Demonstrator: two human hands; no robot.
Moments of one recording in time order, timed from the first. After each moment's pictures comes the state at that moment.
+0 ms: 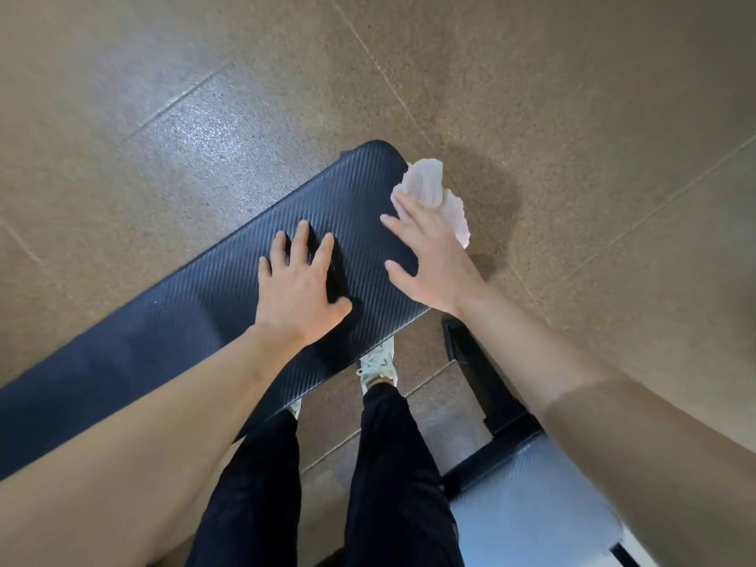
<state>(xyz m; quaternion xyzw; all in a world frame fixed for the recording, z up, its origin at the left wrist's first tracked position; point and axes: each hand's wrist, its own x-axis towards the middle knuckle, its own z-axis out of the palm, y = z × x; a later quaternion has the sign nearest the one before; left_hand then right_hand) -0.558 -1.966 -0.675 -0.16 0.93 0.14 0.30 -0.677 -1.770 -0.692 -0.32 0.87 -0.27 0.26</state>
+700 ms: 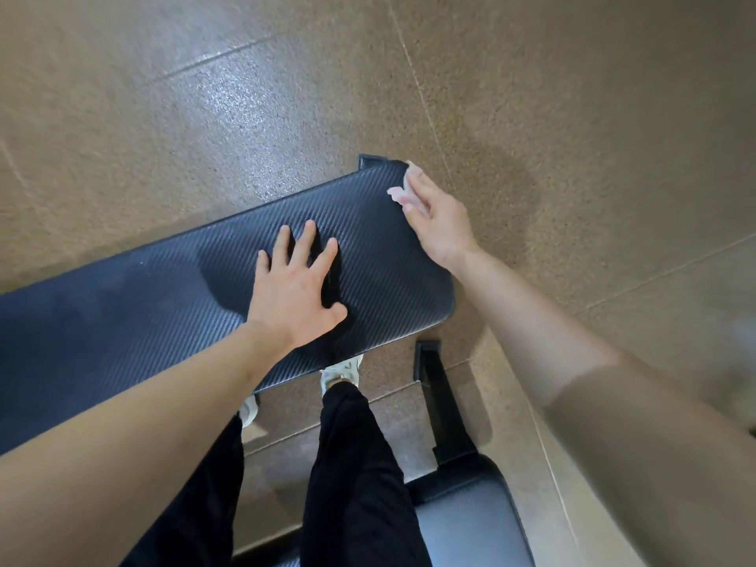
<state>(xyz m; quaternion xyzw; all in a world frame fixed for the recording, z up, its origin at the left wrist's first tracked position) -0.556 -1.958 -0.679 -0.21 0.91 0.17 0.30 -0.764 -1.816 -0.715 -0.19 0.85 -0.31 0.38</state>
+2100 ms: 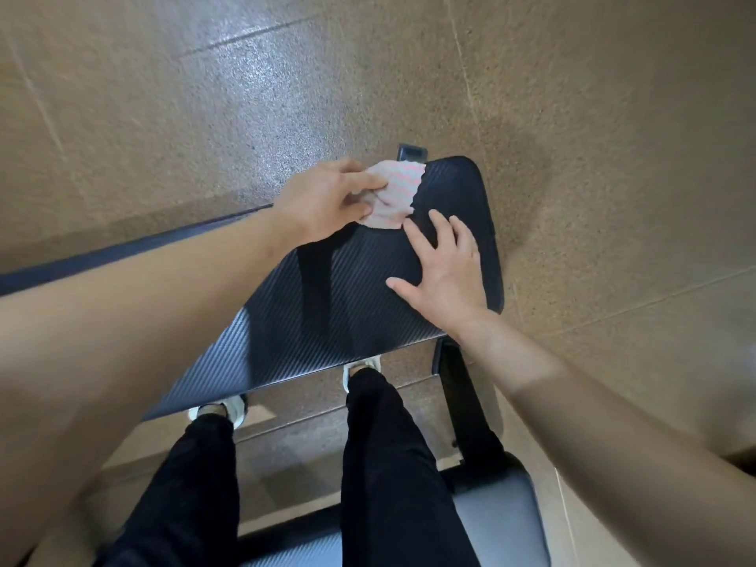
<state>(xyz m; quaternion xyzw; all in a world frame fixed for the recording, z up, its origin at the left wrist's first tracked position) -0.600 -2.069 -0.706 -0.14 0.91 0.34 0.19 -0.660 -1.837 -0.683 -0.36 0.89 0.01 0.29</state>
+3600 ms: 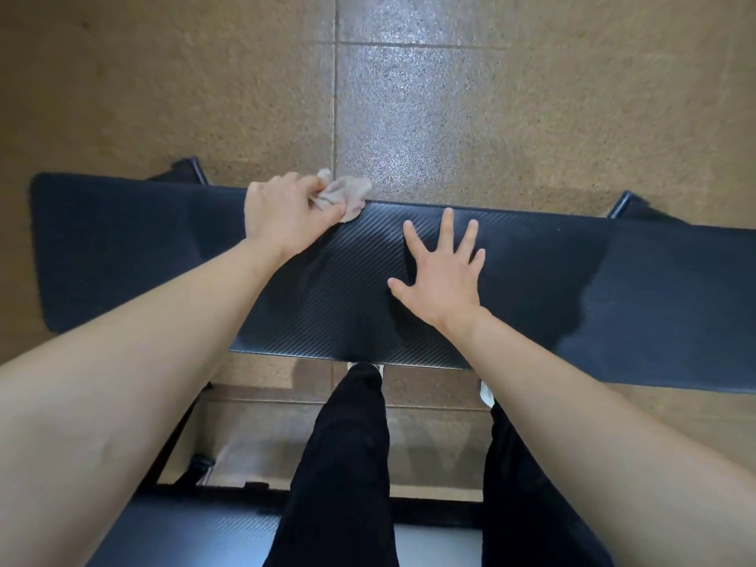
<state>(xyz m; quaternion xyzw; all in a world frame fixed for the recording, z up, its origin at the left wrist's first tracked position) -0.137 -2.328 -0.690 -0.50 0.84 0.16 0.16 -0.295 -2.149 -0.673 -0.46 0.80 0.13 0.36</state>
